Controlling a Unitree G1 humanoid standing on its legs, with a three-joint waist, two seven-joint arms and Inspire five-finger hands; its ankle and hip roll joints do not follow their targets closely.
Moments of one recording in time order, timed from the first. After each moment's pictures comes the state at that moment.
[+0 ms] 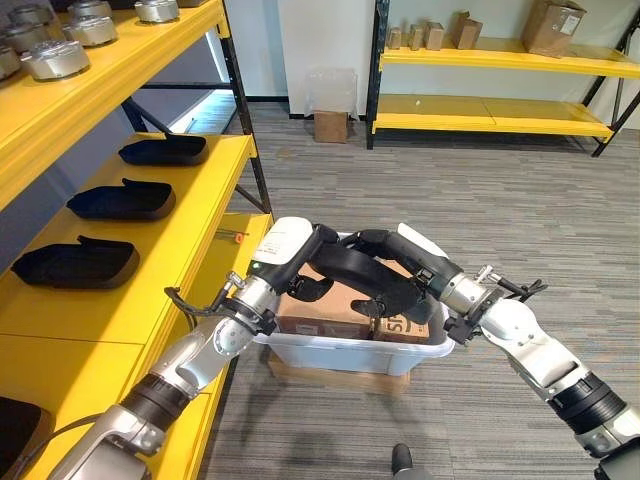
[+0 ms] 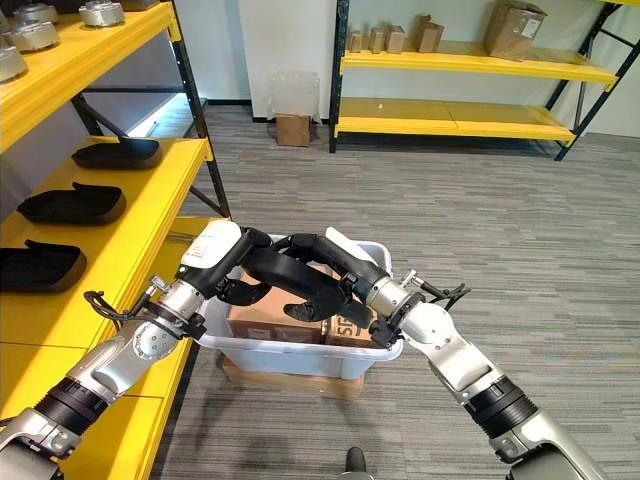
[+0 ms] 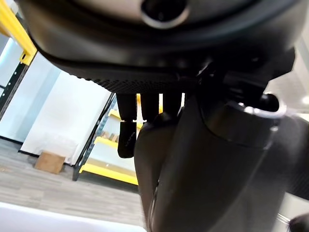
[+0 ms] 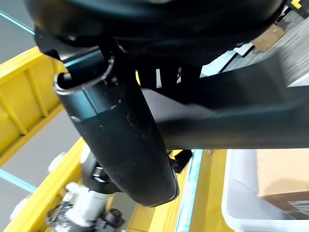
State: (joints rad) left arm -0.40 0.69 -0.48 0.17 0.40 -0.27 0.22; right arm -0.41 -0.72 0.49 -0.02 0.24 -0.18 0.19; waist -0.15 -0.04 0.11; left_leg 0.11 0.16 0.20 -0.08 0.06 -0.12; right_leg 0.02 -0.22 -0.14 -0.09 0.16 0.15
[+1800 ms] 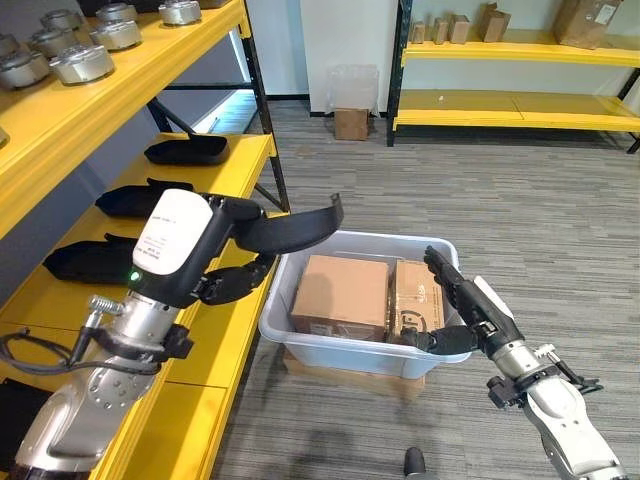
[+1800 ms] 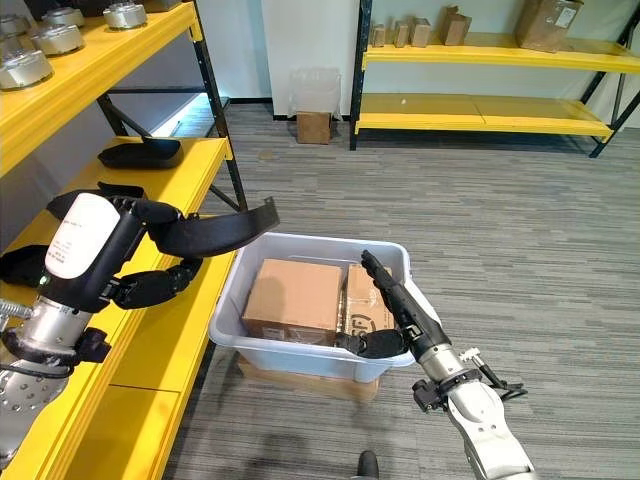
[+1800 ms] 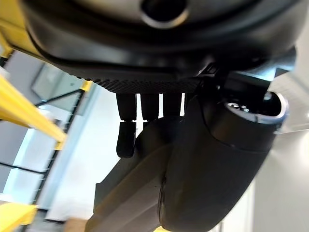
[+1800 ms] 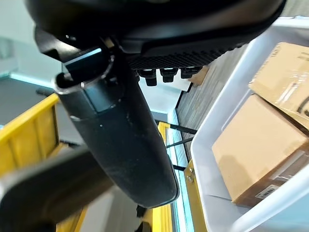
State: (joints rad) left arm 0.20 0.83 0.20 -0.36 0.36 -0.37 0.19; right arm 0.17 -0.53 0.06 -0.07 0.21 -0.22 0.17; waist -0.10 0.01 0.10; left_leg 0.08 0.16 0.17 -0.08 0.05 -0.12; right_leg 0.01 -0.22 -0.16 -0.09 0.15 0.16
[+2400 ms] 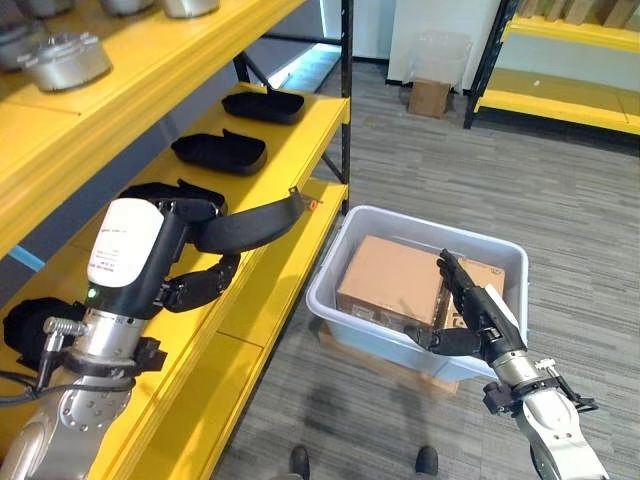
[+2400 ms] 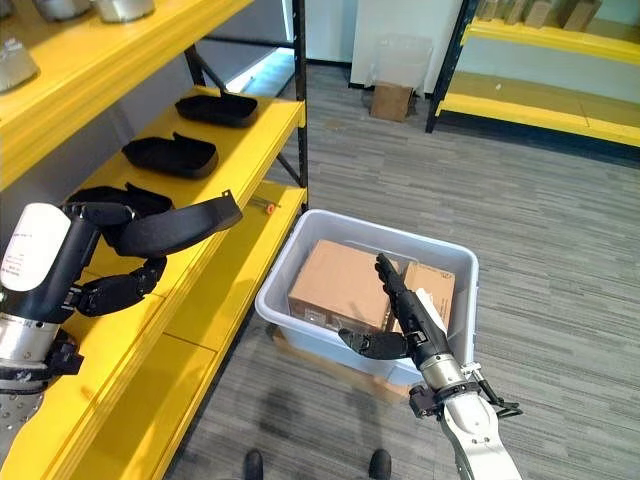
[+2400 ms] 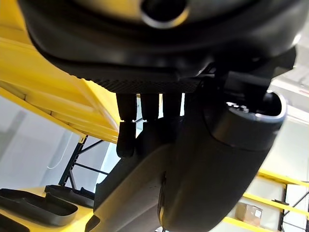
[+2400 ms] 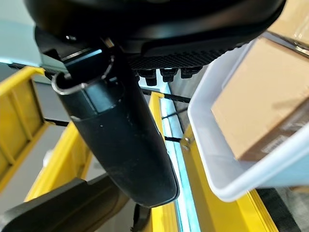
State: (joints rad) left arm 0.21 0.86 0.27 -0.36 0.36 -0.35 0.22; right arm 0.18 -0.45 0.06 -0.07 0.21 -0.21 0.12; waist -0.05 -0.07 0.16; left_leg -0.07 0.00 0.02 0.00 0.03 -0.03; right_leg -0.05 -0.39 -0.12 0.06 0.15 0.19
